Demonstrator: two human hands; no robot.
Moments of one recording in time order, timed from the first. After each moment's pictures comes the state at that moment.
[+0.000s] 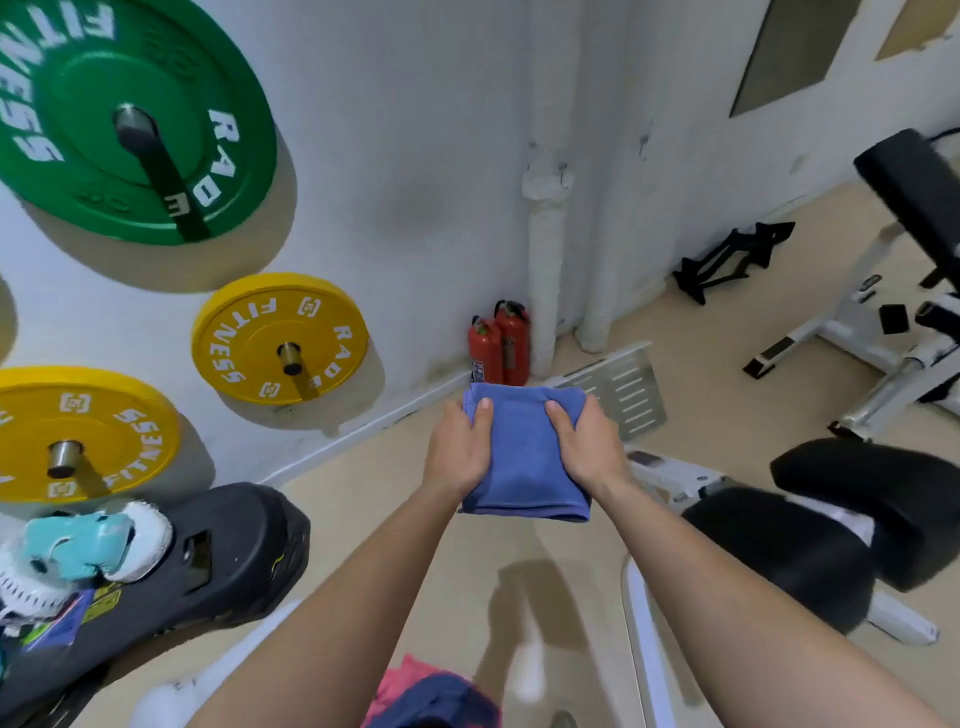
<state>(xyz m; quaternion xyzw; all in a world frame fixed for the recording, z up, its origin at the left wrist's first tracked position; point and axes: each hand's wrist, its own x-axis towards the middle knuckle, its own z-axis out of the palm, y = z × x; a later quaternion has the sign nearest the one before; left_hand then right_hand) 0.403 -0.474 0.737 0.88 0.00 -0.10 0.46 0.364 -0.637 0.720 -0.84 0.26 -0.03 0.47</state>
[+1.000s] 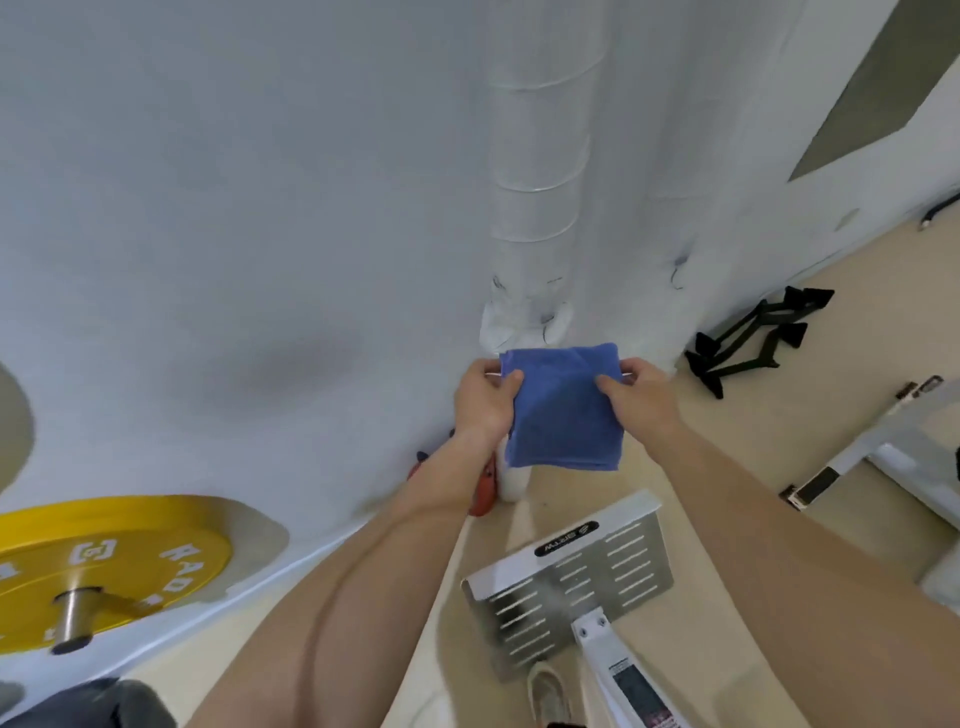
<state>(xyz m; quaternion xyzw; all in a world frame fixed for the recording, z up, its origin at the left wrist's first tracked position) 1.039 -0.802 0.696 0.81 0.07 -0.13 0.56 0.989 -0.986 0.695 -0.81 0.29 -0.03 0.51</state>
